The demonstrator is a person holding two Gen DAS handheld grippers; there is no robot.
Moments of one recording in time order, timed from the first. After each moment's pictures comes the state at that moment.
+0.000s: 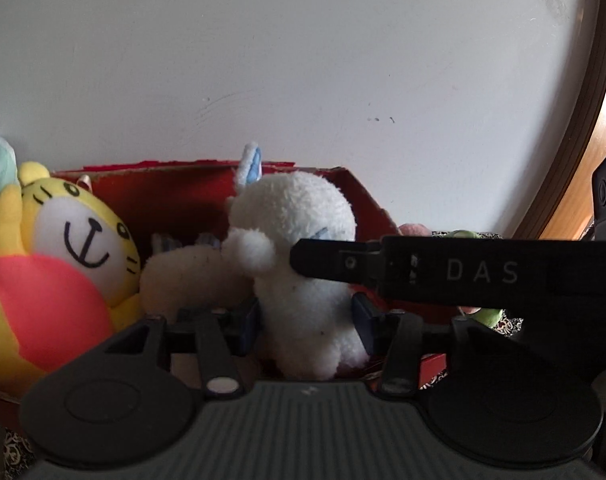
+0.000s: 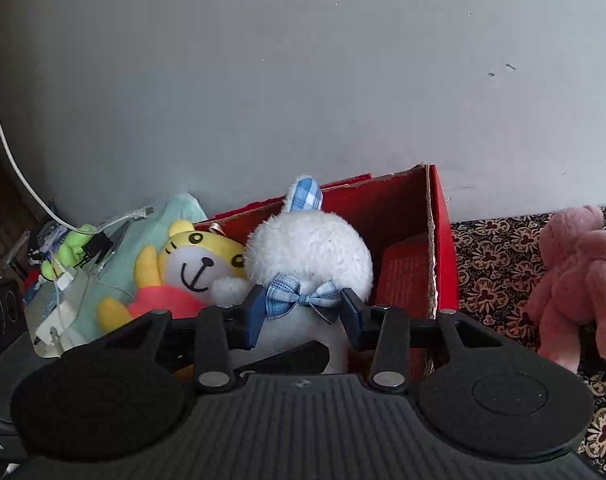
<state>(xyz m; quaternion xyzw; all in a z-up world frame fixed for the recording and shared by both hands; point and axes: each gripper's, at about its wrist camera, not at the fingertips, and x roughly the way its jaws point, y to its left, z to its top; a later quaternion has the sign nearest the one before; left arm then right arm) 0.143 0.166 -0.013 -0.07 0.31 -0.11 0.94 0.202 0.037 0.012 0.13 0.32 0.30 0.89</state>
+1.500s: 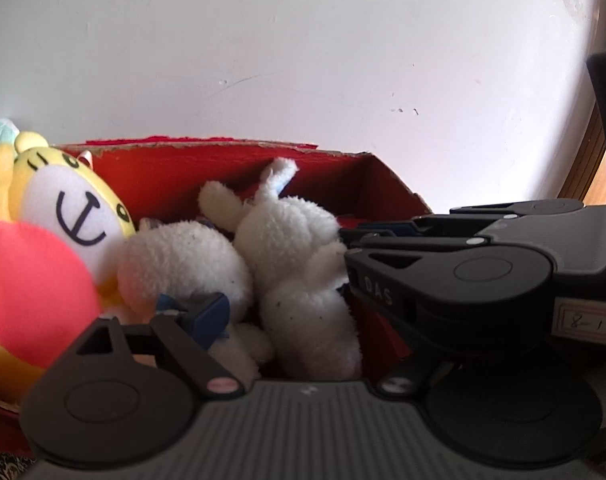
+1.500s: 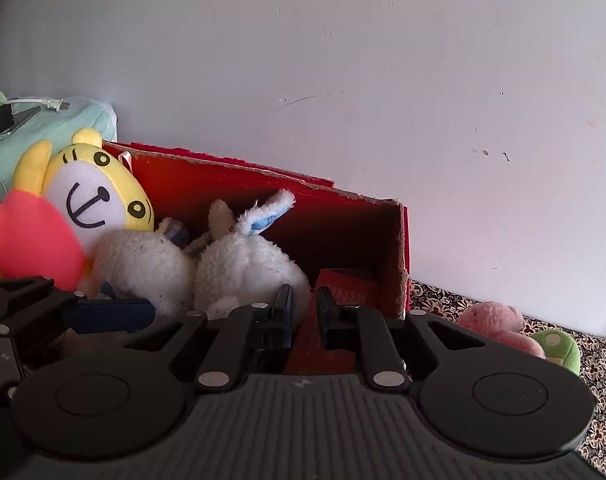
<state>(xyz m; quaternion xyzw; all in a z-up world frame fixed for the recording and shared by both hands) 0.144 0.162 -0.032 -0.08 0.29 -0.08 0.95 0.225 0.091 0.001 -0.12 0.27 0.20 0.93</state>
